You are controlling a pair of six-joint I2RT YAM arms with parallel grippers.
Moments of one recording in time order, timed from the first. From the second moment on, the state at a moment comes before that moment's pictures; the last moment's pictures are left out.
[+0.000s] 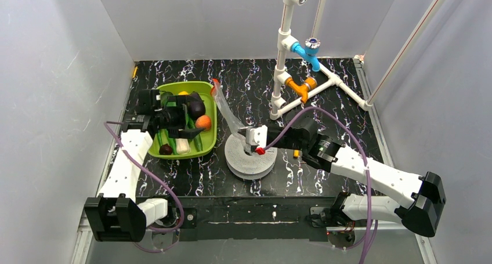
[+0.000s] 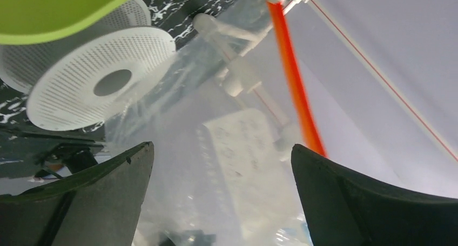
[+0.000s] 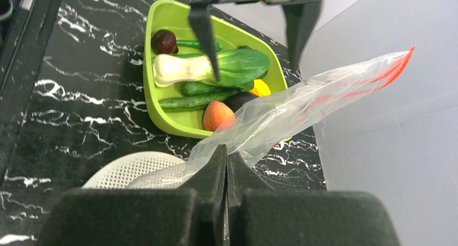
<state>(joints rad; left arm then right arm) -0.02 1.13 0.98 -0.71 0.57 -1.62 0.99 1.12 0.92 0.06 -0.38 -0.71</state>
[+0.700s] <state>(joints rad) -0.02 1.31 1.13 -0.87 0.63 -1.70 1.02 1.11 0.87 0.03 -0.41 -0.90</state>
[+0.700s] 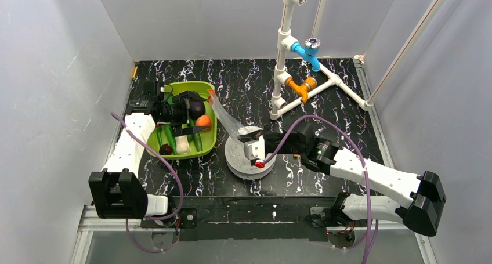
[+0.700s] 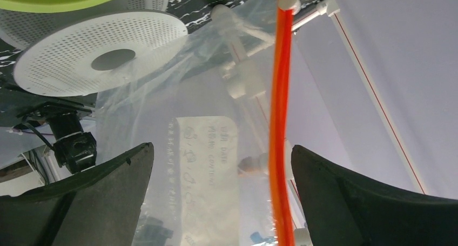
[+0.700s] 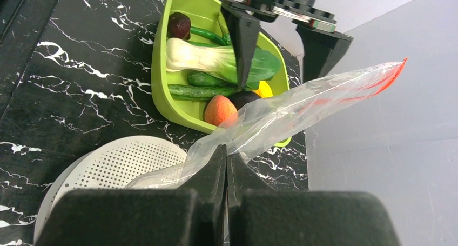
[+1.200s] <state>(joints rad) -0.07 1.32 1.16 -0.84 0.64 -1.67 1.04 1.12 0.87 0.01 -0.36 -0.92</state>
